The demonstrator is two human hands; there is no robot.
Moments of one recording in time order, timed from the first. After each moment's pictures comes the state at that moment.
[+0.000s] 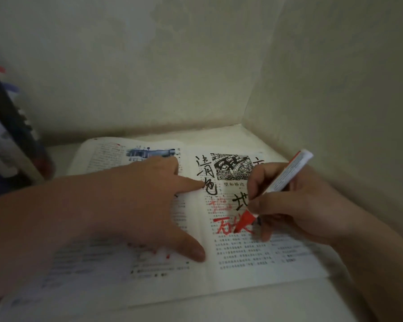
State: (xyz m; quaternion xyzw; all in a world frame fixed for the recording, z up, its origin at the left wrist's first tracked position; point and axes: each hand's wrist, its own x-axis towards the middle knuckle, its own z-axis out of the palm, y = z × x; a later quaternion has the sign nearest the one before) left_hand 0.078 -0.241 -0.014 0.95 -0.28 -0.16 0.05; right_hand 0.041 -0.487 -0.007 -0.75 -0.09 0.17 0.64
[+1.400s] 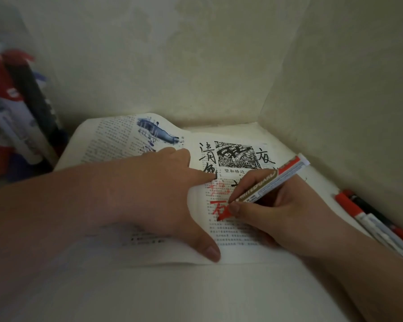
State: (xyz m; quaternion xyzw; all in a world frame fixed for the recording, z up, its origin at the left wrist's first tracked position) left_hand 0.078 -0.244 -0.012 0.96 -0.25 -0.15 0.01; right_hand 0.035 -0.452 -0.025 -0.83 -0.13 0.06 0.53
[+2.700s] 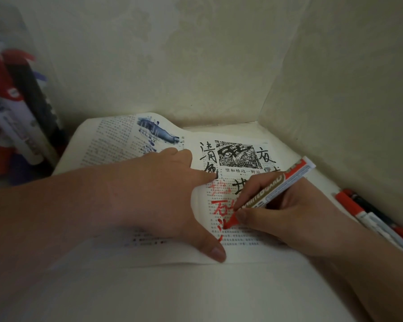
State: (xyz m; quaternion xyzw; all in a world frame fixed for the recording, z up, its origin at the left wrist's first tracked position) left_hand 0.076 -0.246 -0.015 0.96 -0.25 -0.14 0.01; right_hand 0.033 -0.457 -0.017 -0.84 -0.14 0.08 0.52
